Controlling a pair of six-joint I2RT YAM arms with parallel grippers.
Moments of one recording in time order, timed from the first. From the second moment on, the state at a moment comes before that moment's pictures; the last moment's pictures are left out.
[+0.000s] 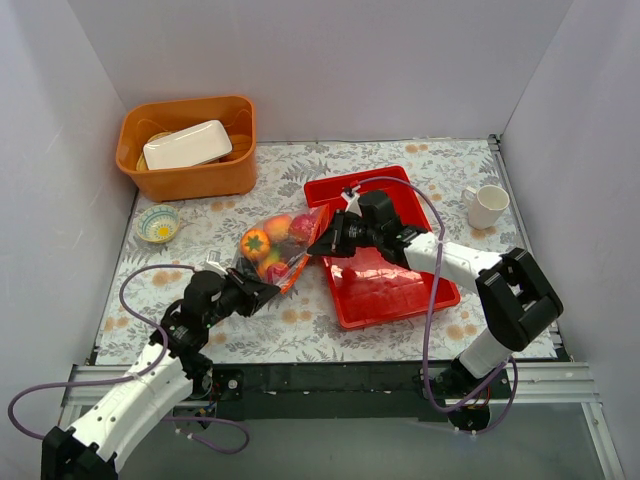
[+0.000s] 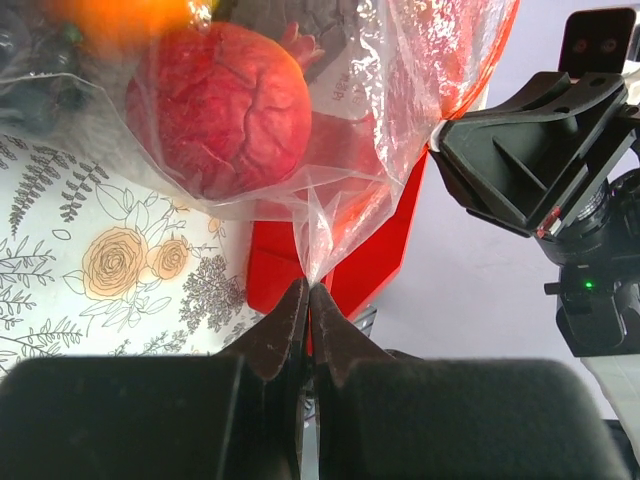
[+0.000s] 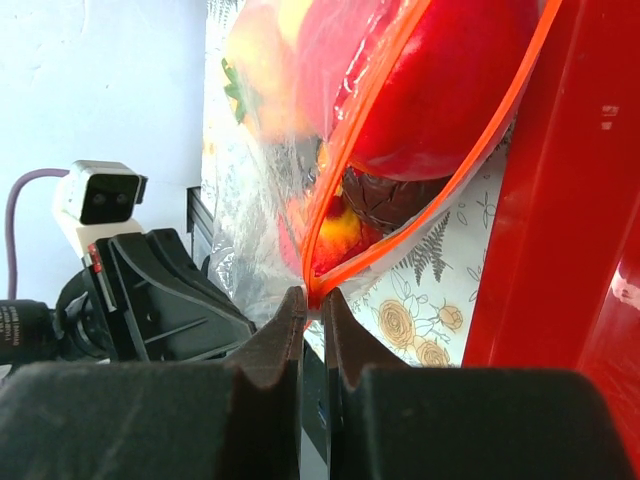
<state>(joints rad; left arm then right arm) -0.49 0.51 0.26 -0.20 0.18 -1.36 0.68 1.59 0.95 0.11 -0.49 0.93</state>
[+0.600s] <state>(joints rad) -0.49 0.45 0.29 -0.35 0.15 -1.34 0.60 1.60 0.97 0.10 -0.54 0.91</state>
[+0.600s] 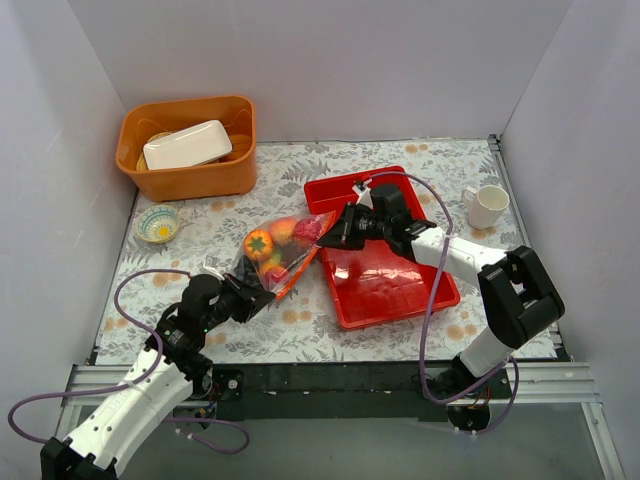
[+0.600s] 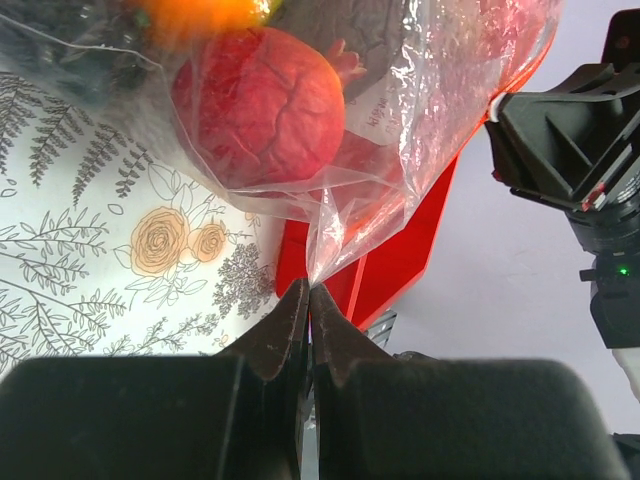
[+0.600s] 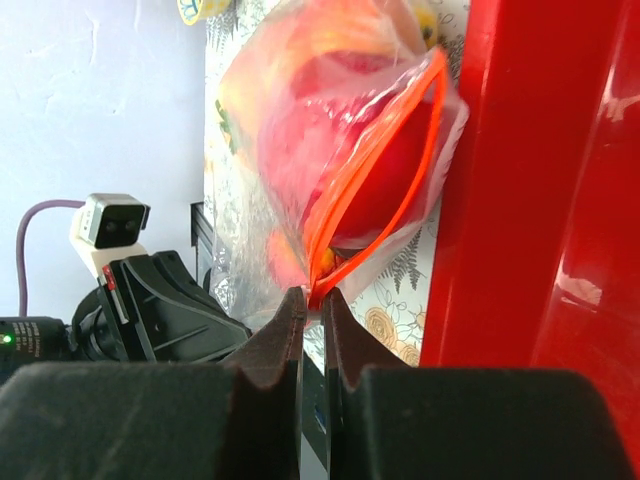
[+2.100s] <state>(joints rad) -0.49 0.39 0.30 -0.46 0.11 -1.35 0.39 1.65 0.99 0.13 -0.62 0.89</state>
